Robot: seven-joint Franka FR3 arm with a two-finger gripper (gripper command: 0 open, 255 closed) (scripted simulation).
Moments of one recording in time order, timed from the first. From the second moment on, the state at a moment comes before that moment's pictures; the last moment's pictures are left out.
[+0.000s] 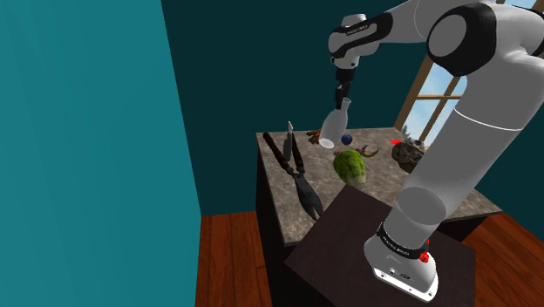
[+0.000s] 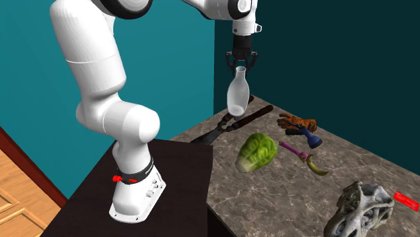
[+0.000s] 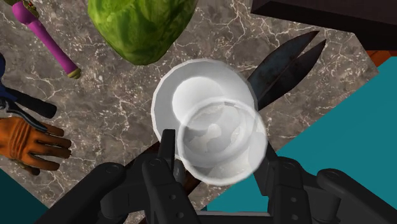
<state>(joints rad) -0.18 0.00 -0.48 -1.95 -0.09 1.87 -0.75</state>
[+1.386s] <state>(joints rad) -0.23 0.00 -0.53 -1.72 -0.09 1.66 -0.87</state>
